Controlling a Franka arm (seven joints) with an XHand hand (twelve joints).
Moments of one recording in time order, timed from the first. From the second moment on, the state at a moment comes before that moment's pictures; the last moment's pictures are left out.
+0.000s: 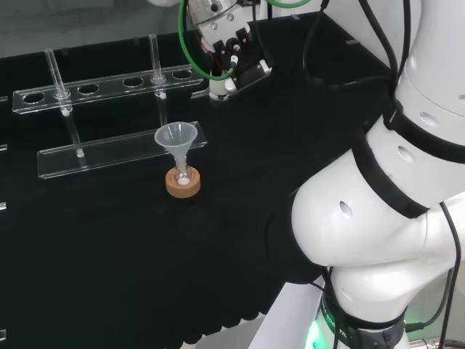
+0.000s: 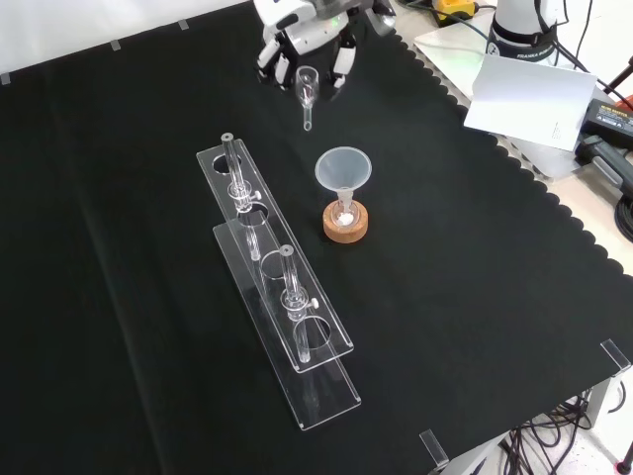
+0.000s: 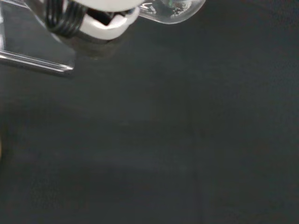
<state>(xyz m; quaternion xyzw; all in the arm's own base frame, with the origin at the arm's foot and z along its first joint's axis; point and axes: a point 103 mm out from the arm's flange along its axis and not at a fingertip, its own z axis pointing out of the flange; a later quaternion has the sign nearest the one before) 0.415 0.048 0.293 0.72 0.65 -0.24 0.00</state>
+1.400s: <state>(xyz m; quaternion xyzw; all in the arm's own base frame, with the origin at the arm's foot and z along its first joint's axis) 0.445 -0.039 0.252 0.77 0.62 -0.16 -0.07</state>
